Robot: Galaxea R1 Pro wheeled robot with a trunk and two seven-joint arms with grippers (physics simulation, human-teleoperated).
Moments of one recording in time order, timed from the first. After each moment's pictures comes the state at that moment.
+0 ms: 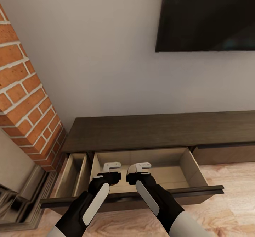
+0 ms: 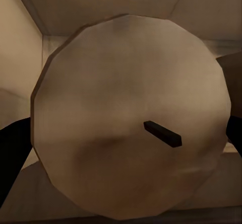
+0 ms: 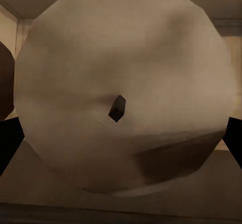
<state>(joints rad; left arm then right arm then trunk) -0.46 -0.07 -0.48 -1.19 0.63 0.61 0.61 -0.58 0.13 0.58 -0.96 -0.60 0.61 -0.52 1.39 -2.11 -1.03</state>
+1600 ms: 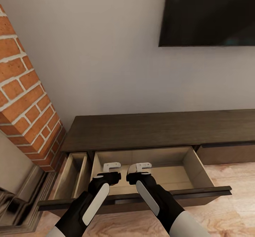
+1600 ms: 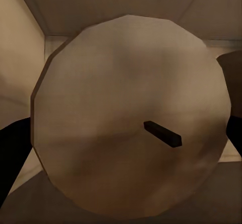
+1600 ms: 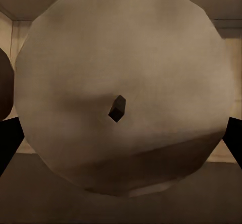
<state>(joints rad) -0.46 -0.07 -0.48 -1.19 0.63 0.61 0.61 -0.58 0.13 0.58 -0.95 -0.59 0.60 -0.52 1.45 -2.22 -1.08</state>
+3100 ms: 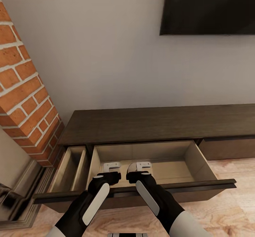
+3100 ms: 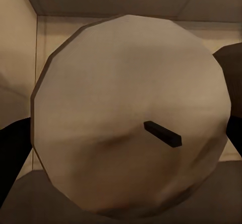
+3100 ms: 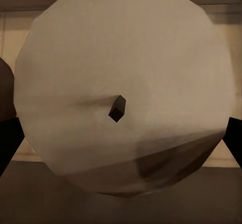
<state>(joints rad) -0.46 -0.07 -0.48 -1.19 0.63 0.61 0.61 -0.58 0.13 0.57 -0.95 -0.59 0.57 -0.52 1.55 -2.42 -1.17</state>
